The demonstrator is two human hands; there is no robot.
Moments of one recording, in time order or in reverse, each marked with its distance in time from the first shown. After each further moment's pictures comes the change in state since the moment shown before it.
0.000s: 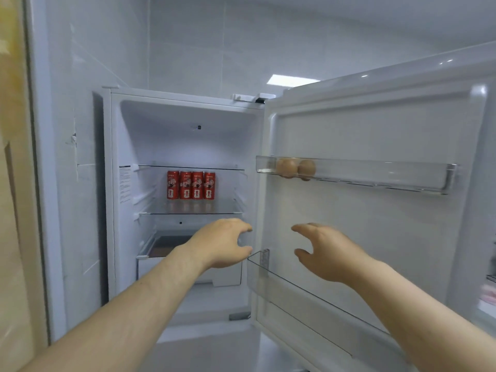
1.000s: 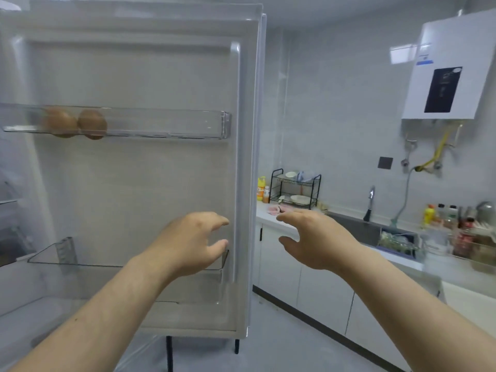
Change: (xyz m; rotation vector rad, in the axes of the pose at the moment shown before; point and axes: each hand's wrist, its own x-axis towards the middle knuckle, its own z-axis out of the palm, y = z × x) left_hand 0.015 0.228 0.082 -0.267 0.012 0.671; right_hand -0.236 0.112 -0.077 -0.308 0.002 0.604
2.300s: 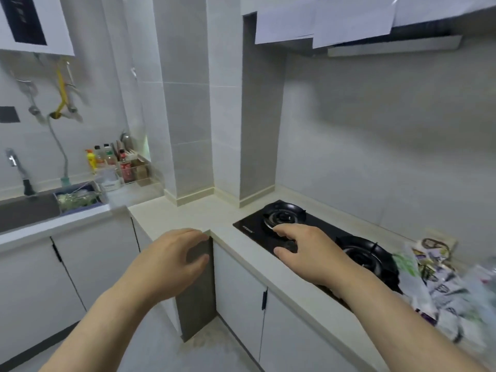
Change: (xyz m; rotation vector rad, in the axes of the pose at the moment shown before) left_hand -0.007 0.339 0.126 -0.639 -0.406 1.088; right_hand -0.404 0.016 -0.054 -0.027 0.191 1.463
